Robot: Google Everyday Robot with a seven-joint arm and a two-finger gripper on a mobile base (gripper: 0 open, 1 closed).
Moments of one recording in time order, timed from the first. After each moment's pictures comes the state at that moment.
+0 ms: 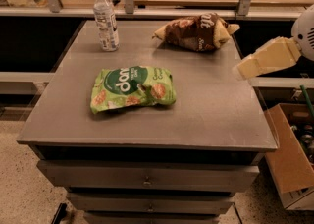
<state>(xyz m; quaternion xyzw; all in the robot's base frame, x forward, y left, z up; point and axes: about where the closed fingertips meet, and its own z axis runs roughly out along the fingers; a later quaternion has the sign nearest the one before) 0.488 -0.228 0.990 -0.29 0.88 -0.01 0.38</state>
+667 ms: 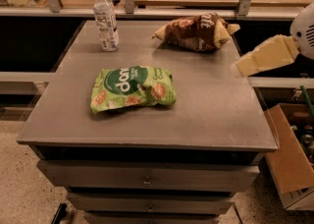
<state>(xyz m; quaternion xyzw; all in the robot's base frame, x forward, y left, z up) 0.492 -0.225 0.990 -0.28 0.88 0.00 0.37</state>
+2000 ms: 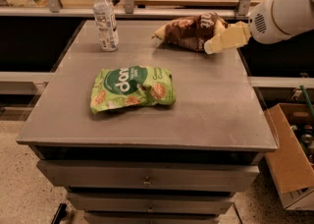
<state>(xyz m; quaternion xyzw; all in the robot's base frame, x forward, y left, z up) 0.595 -0.212 0.953 -0.19 0.90 0.03 0.38</state>
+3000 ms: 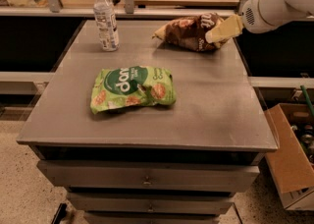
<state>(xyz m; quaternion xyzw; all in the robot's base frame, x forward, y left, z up) 0.672 -0.236 0.938 -0.17 0.90 -0.01 0.40</state>
